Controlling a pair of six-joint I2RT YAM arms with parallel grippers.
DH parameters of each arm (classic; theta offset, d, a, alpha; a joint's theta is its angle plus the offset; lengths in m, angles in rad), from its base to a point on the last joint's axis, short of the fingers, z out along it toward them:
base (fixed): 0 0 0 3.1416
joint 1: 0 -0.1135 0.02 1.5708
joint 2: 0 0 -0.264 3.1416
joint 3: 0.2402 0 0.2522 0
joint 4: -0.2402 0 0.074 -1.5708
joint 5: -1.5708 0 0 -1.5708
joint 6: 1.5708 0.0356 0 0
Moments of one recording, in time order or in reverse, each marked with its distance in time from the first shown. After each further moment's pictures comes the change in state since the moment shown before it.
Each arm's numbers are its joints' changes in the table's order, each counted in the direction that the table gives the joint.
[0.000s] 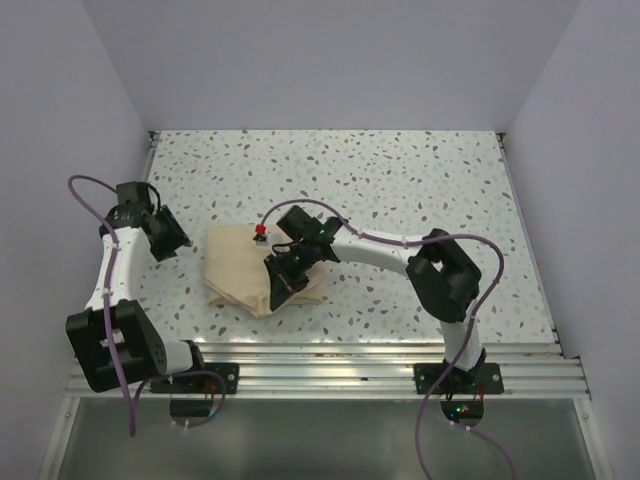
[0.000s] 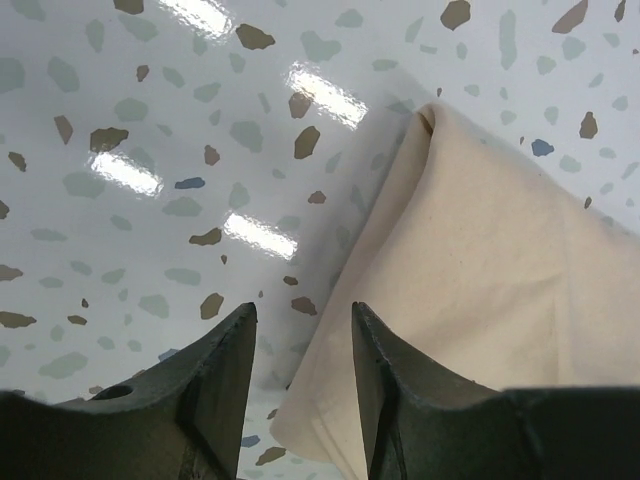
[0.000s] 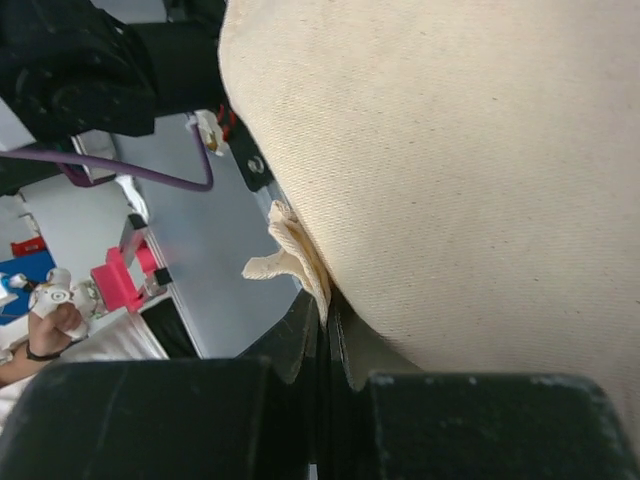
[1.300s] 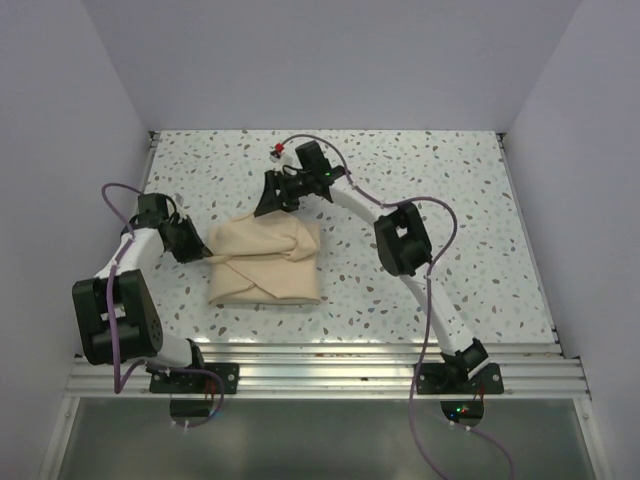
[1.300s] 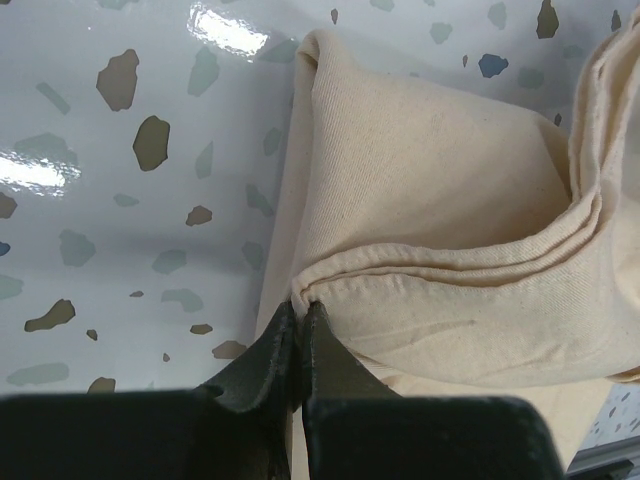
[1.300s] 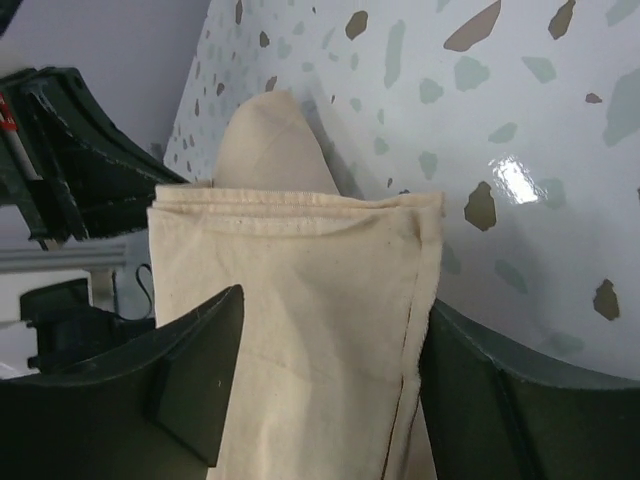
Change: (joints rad) left arm 0.039 0.138 -0.145 0.237 -0.238 0.080; right arm 0.328 0.627 0.817 0.126 0.077 0.041
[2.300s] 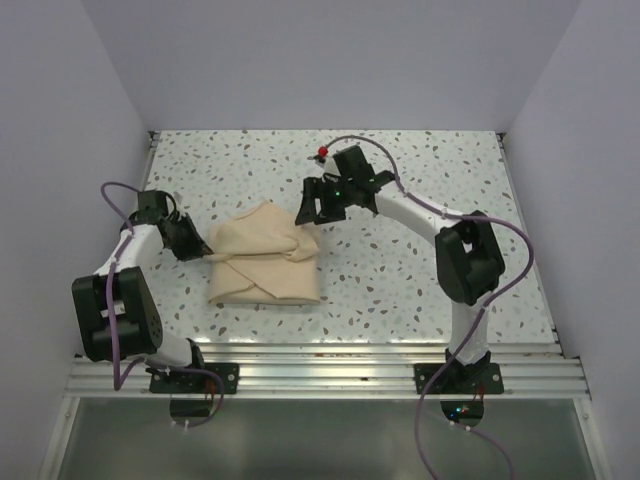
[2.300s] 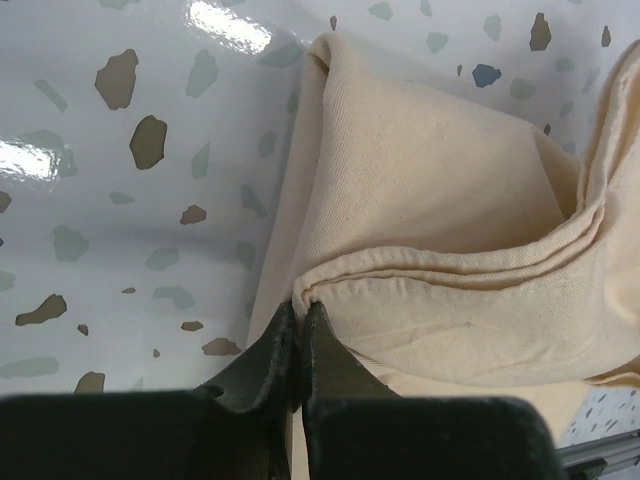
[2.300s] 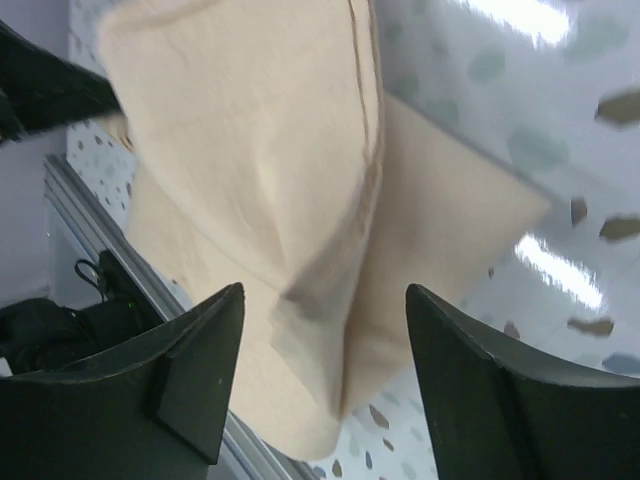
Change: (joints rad) left arm 0.002 0.018 0.035 -0.034 0.001 -0.044; right arm 0.034 -0.682 -0.800 -0.063 -0.362 -0.006
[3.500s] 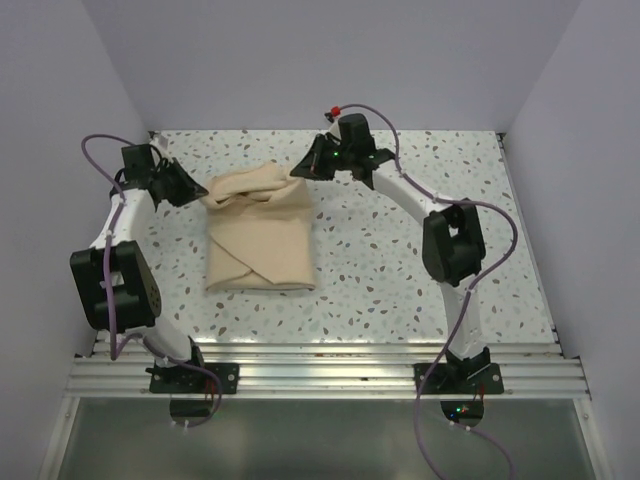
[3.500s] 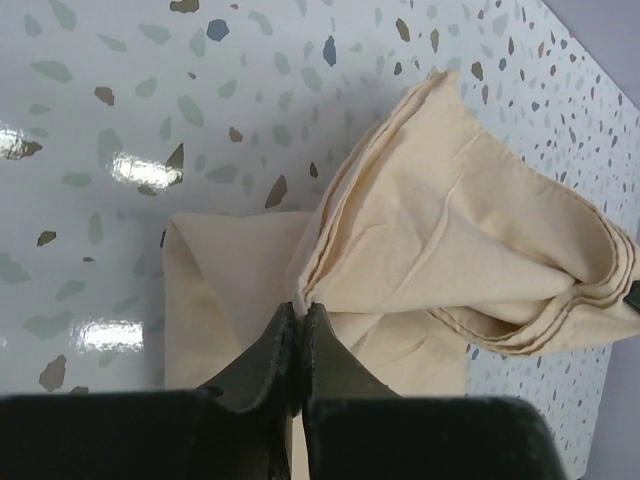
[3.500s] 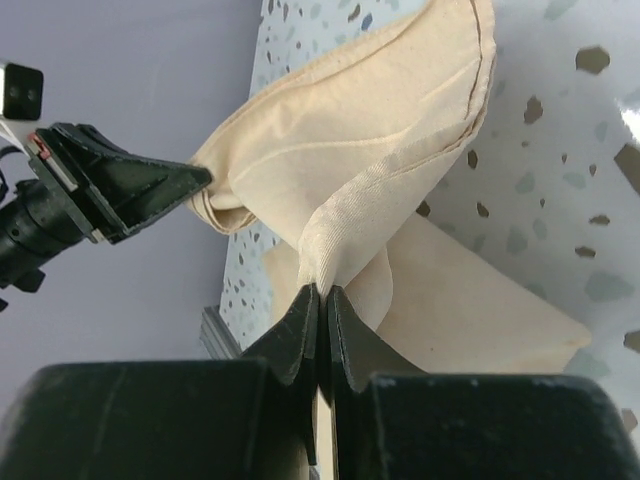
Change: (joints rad) left arm -0.003 0.204 0.383 0.168 -0.140 -0.093; right arm 0.085 0.256 0.426 0.211 0.030 0.354
